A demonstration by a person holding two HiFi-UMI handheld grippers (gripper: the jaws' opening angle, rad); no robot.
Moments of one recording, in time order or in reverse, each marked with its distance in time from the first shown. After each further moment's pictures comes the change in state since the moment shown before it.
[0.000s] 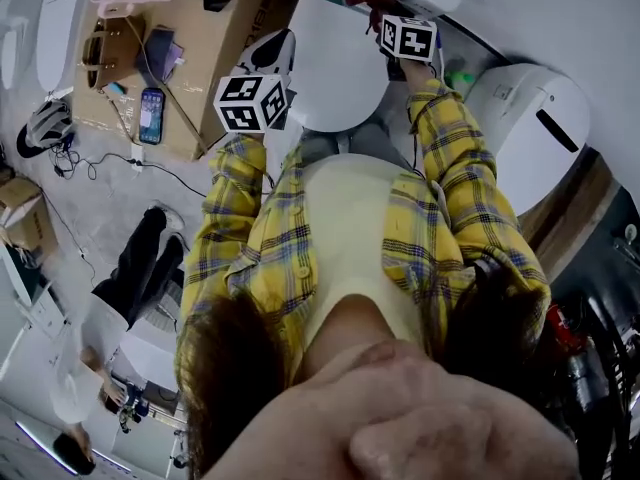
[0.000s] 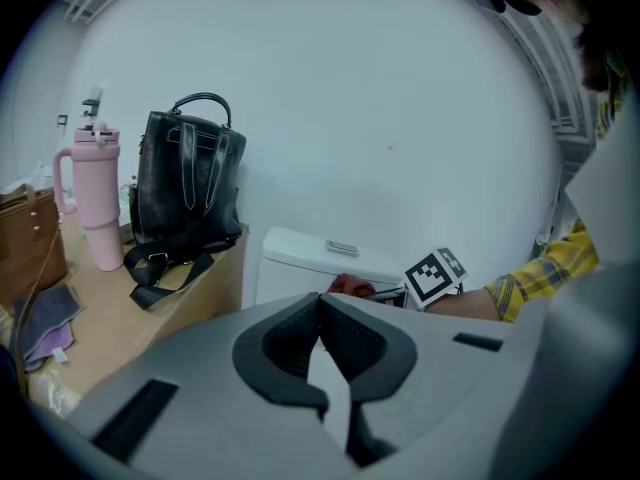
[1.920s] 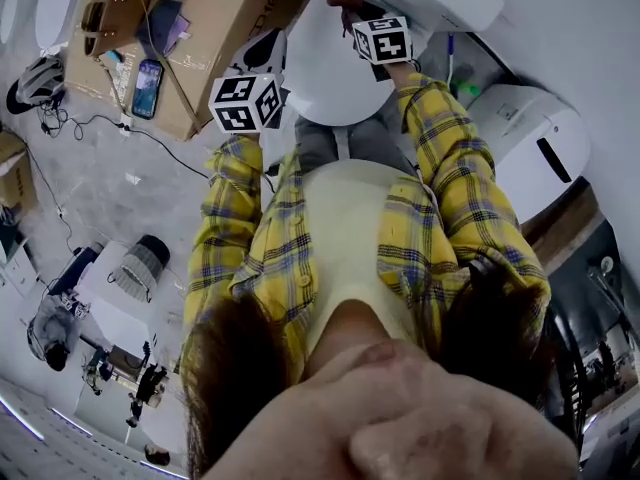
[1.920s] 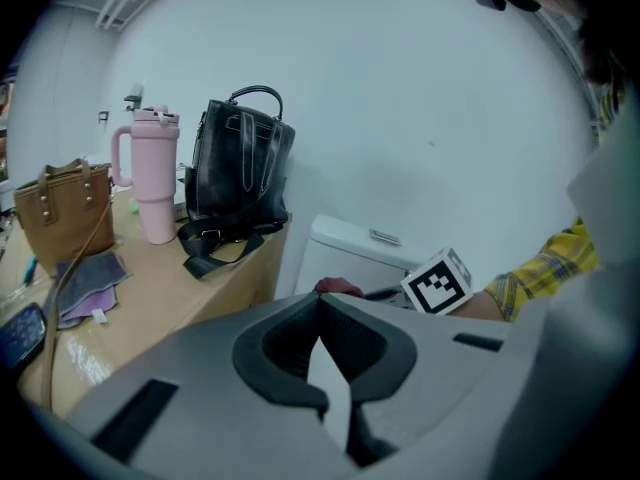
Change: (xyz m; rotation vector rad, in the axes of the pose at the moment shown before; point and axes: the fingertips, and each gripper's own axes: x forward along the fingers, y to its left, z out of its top) left arm -0.015 0.054 -0.034 -0.101 0.017 0.175; right arm 0.061 0.113 -0.030 -0.281 0.087 0.309
